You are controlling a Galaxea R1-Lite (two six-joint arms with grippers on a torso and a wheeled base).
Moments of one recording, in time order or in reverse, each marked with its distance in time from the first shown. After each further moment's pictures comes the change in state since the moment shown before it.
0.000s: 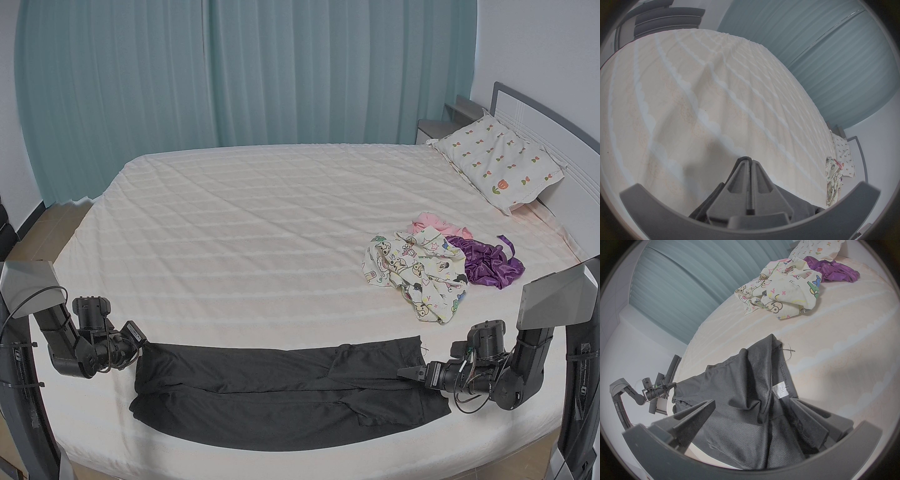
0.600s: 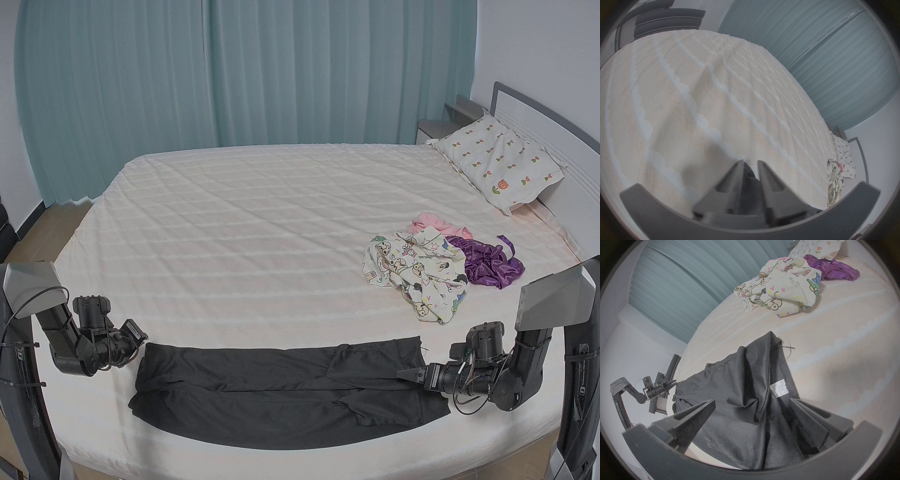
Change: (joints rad) left arm 0.012 0.029 -0.038 -0.002 0.000 0.005; right arm 0.003 0.010 0.000 -0.001 0.000 0.000
